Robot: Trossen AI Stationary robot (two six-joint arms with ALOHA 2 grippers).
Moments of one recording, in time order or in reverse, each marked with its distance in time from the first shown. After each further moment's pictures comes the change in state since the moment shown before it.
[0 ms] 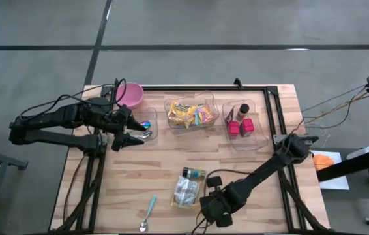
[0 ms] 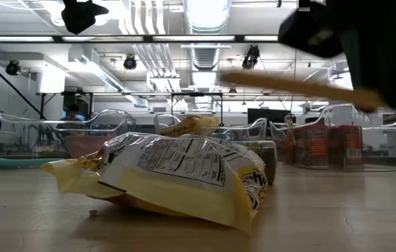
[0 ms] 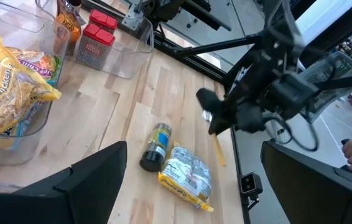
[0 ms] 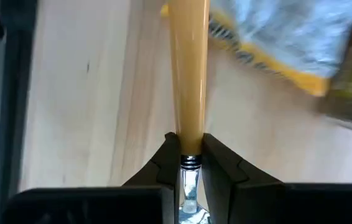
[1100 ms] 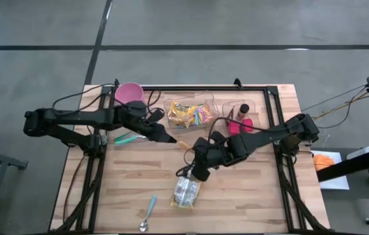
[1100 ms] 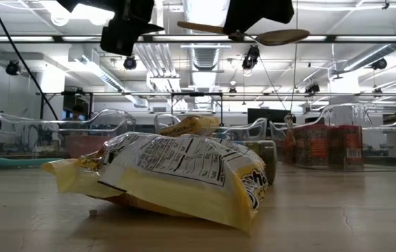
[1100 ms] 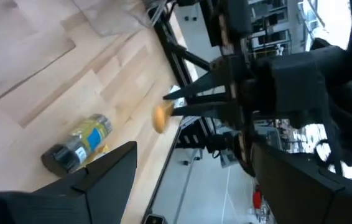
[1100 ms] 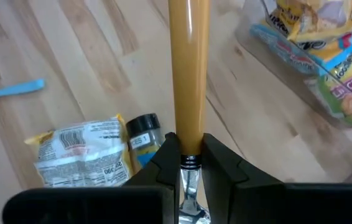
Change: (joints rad) left arm -0.002 0.418 0.001 0.445 0.104 -0.681; right arm -0.311 -0.251 0.100 -0.132 0.272 0.342
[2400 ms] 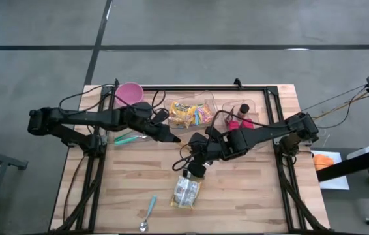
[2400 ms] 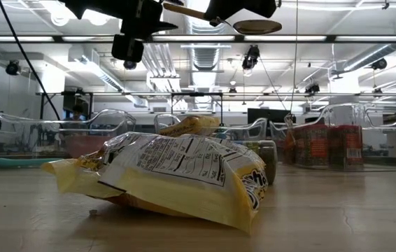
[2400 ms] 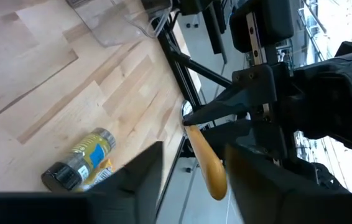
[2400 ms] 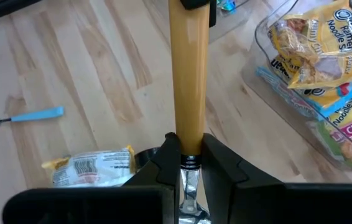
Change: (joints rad) left arm -0.001 0.072 0.000 0.079 -0.028 0.004; right arm -0.036 0.000 0.052 0.075 0.002 -0.117
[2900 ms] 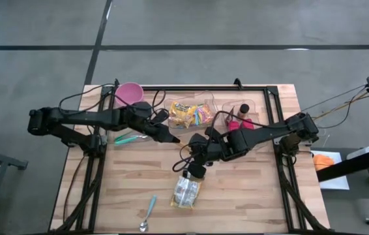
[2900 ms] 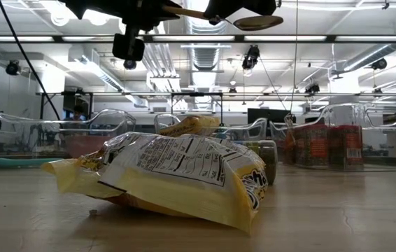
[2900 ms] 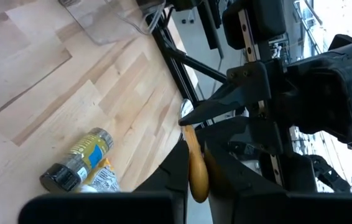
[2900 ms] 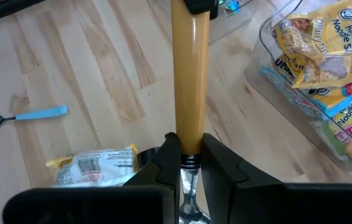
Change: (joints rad) left arm -0.002 0.000 0.000 0.007 0.023 0.026; right arm 0.001 0.000 0.000 0.007 0.000 -0.001
